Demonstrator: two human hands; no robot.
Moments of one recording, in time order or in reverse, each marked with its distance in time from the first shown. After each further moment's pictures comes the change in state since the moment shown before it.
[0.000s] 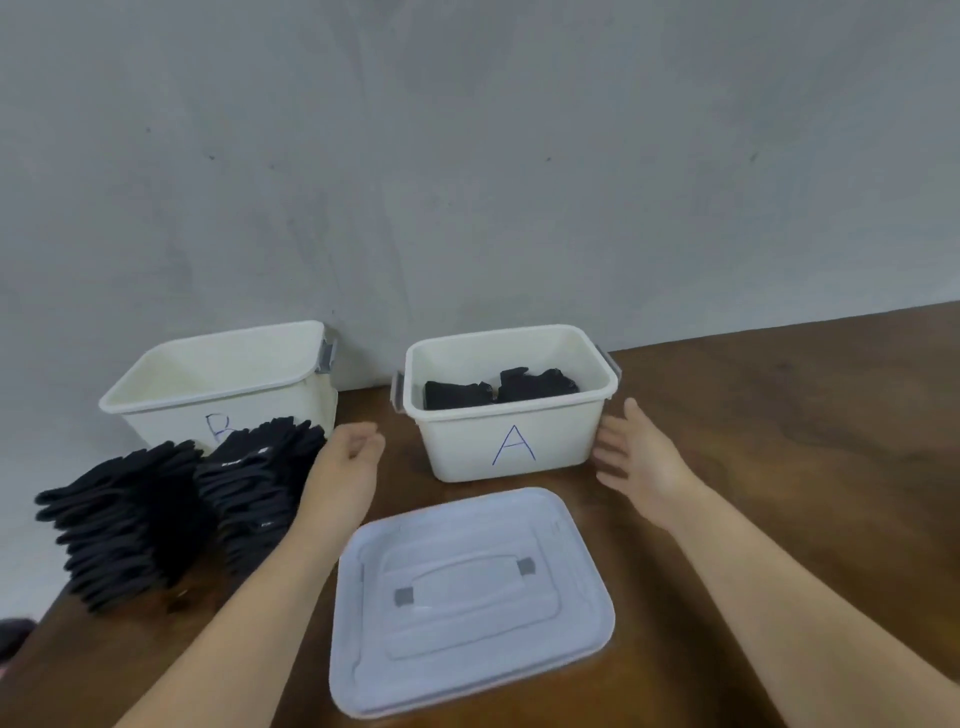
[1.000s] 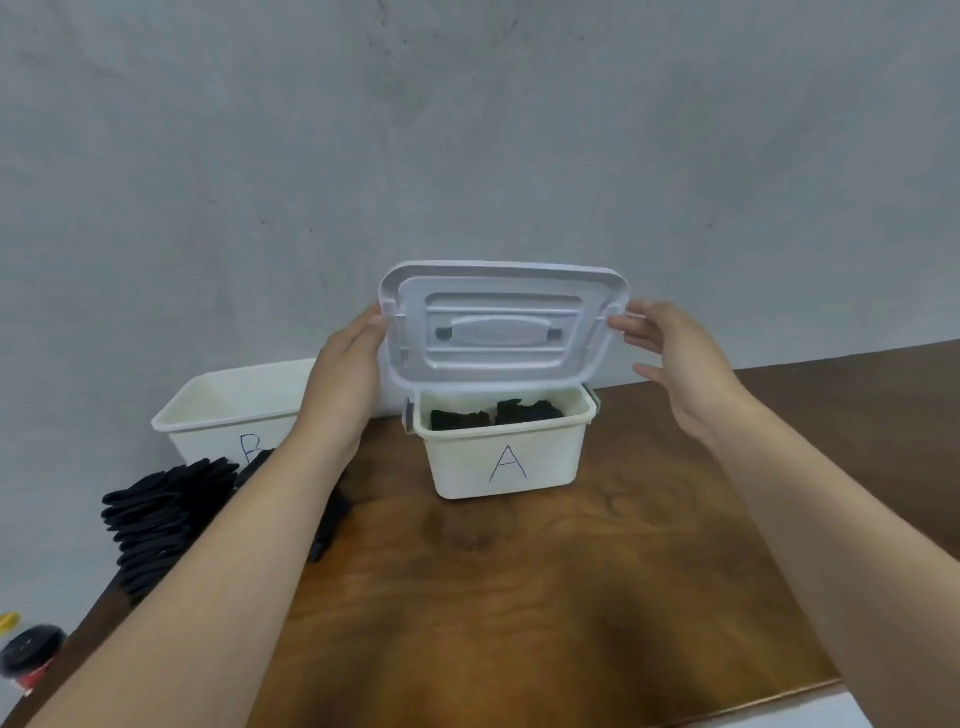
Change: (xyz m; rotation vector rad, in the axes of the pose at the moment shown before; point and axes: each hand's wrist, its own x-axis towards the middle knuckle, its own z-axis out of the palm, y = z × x) left_hand -0.060 0.169 -0.040 -0.239 0.019 0.310; right_hand -0.116 -0.153 0.003 -0.155 0.062 -0.554
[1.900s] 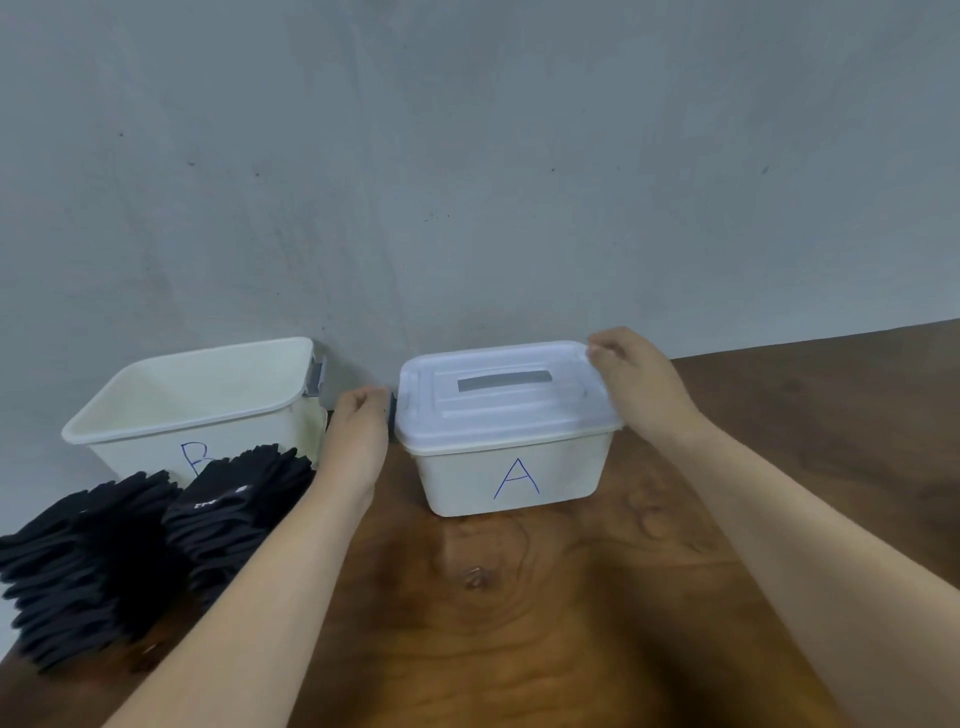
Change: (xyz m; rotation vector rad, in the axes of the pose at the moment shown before) left_hand 0.077 -0.148 0.042 0.050 0.108 -0.348; right_hand 0.094 0.108 0.051 -0.507 -0.023 -0.098
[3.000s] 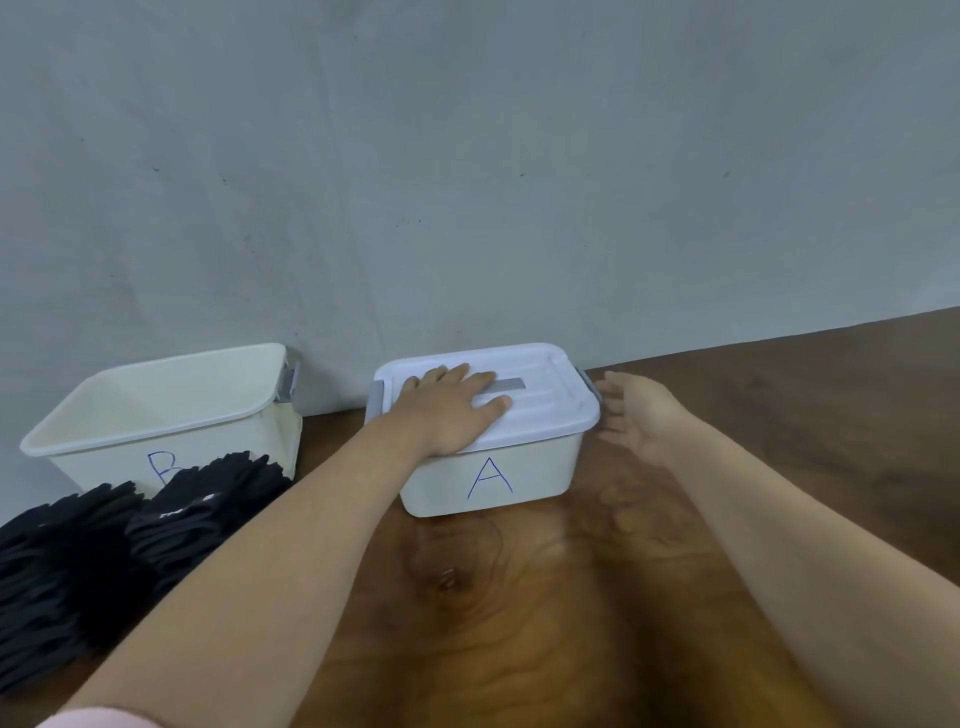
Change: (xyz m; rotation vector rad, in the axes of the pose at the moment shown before) left_hand 0.020 0.034 0.090 1.187 -0.562 0.469; right_hand 0.008 0.055 -0.017 0.548 -0.108 0.640
